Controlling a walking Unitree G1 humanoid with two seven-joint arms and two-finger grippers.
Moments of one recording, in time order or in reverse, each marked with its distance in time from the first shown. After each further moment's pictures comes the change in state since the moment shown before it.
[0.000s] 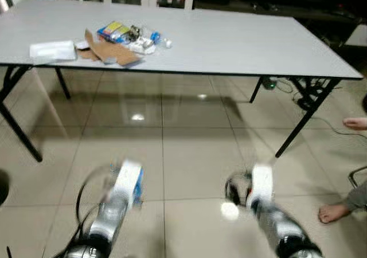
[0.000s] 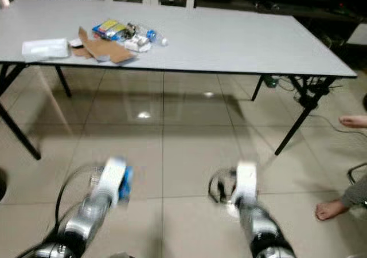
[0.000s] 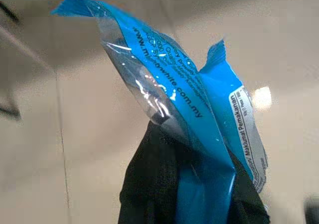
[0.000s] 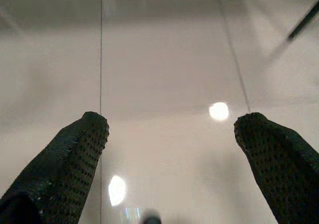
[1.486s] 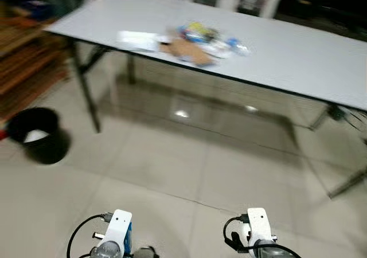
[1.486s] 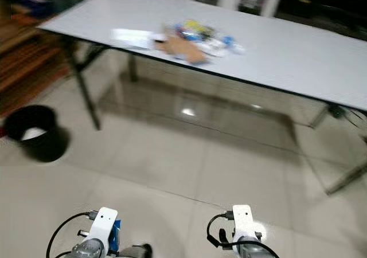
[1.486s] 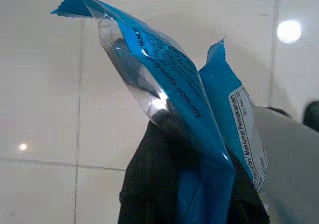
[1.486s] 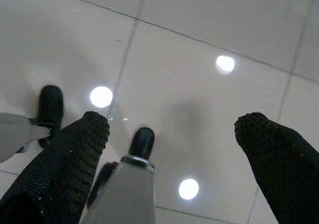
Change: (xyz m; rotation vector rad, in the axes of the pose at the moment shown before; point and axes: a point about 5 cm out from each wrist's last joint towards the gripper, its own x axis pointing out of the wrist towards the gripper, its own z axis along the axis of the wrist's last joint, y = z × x) left arm -0.022 -0.015 -0.075 -0.064 0.291 -0.006; right arm -0.015 -0.004 -0.069 -0.084 0.252 -0.047
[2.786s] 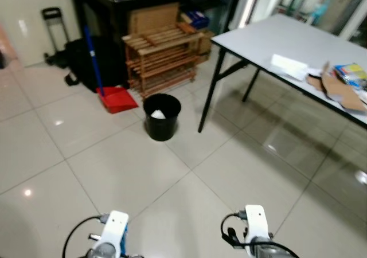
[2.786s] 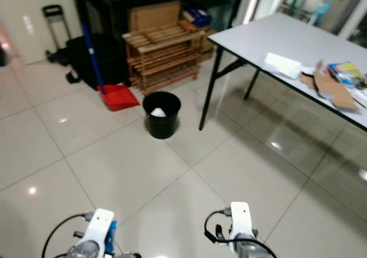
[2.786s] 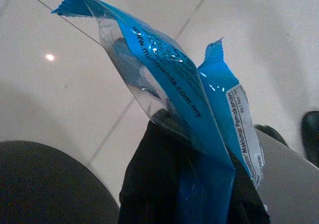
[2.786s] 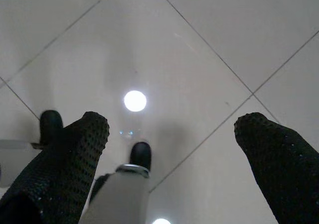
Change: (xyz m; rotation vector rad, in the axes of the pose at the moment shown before) left arm -0.001 0.010 -0.003 -0.011 -0.014 0.038; right arm 0.001 0.009 0.006 0.056 -0.037 0.033
